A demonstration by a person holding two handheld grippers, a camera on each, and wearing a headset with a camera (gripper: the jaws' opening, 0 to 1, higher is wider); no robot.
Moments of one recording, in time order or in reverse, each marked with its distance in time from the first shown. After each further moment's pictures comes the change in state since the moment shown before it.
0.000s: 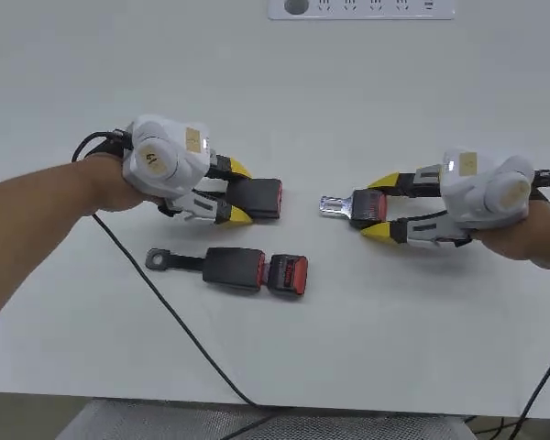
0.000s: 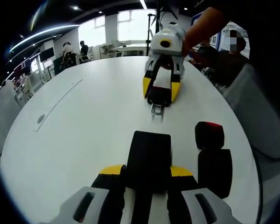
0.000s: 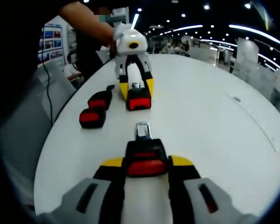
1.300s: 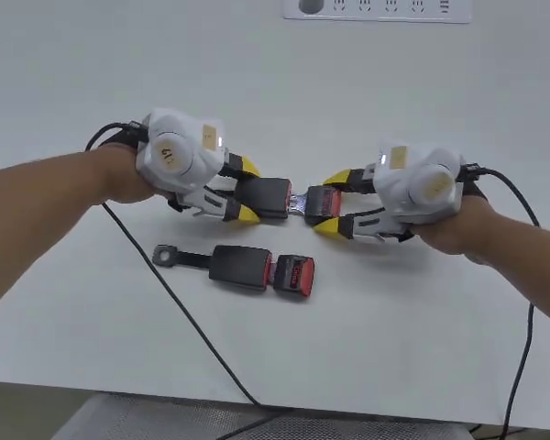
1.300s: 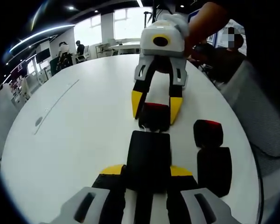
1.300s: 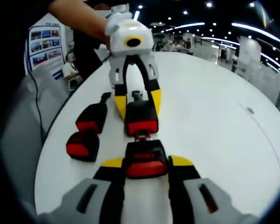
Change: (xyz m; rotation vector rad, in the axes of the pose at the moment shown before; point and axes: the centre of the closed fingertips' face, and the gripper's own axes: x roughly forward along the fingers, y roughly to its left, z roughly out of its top) left arm 0.001 -0.002 -0.001 0.027 0.026 -0.023; right arm 0.055 0.018 0.036 -0.010 0.023 0.009
